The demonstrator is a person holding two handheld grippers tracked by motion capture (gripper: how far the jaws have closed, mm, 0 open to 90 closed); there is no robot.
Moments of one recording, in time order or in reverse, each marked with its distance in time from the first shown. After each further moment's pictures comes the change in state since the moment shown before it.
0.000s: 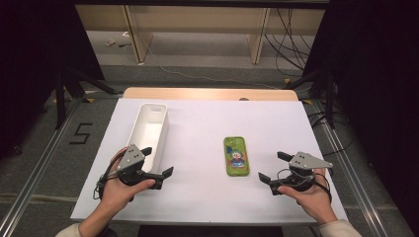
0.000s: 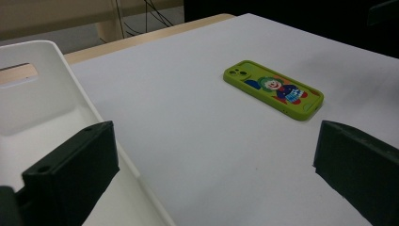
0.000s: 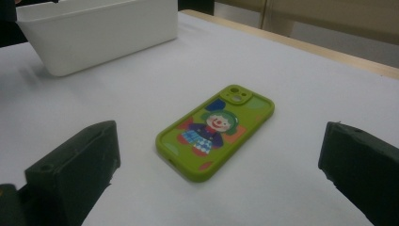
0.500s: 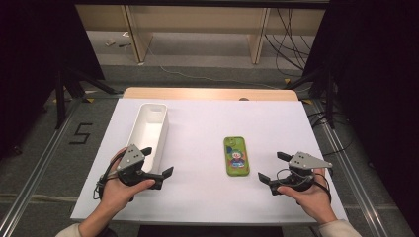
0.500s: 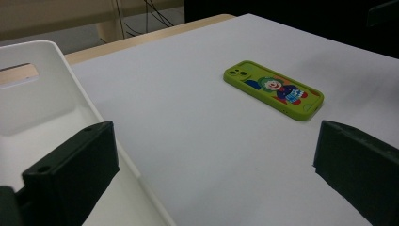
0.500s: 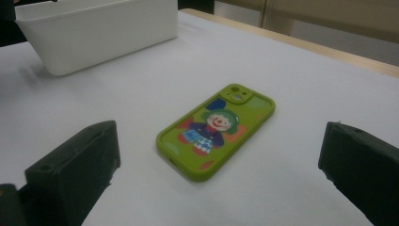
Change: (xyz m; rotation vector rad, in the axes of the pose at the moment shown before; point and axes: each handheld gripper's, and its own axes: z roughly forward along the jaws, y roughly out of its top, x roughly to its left) left arm 0.000 0.000 0.000 -0.005 0.002 -0.001; right arm 0.001 0.000 0.001 0.003 0.002 0.001
